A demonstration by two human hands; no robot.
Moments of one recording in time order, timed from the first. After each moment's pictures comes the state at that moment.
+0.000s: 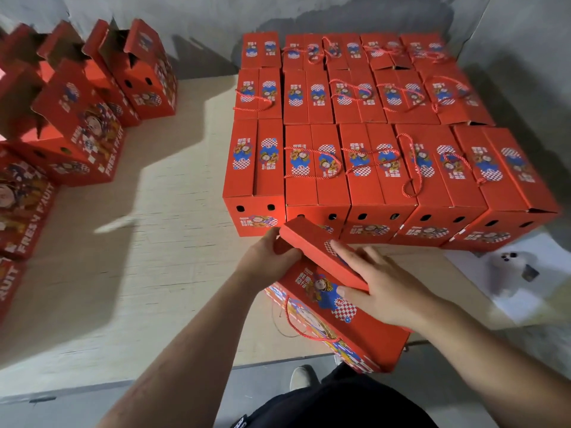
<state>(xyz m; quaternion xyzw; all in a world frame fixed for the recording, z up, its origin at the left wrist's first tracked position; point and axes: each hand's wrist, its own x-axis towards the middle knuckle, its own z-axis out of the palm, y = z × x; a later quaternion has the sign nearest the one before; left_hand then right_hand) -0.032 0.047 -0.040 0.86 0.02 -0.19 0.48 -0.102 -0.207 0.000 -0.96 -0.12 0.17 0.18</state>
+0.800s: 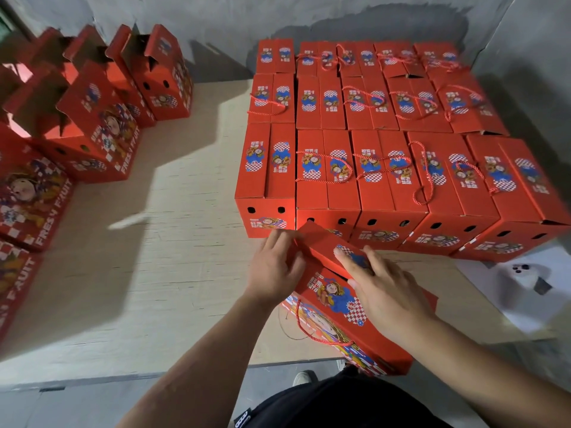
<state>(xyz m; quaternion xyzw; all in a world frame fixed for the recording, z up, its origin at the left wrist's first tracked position) -0.056 0.042 -0.053 0.91 -0.12 0.10 0.37 -0.112 -0.191 -0.024 -0.99 -0.12 0.06 0.01</state>
